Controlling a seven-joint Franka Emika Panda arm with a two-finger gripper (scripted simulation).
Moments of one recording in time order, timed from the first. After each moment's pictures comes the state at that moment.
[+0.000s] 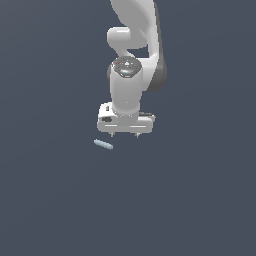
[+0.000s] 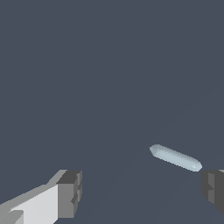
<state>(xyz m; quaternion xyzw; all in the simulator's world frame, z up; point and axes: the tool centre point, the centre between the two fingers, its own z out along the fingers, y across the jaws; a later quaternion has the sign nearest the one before) -0.006 -0.013 0.174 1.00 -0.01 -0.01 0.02</state>
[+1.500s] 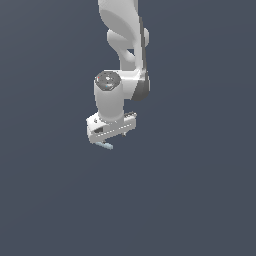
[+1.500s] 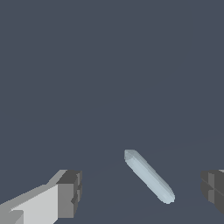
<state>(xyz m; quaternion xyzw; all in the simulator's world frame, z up) -0.020 -0.063 0.129 0.98 0.22 -0.01 0.01</state>
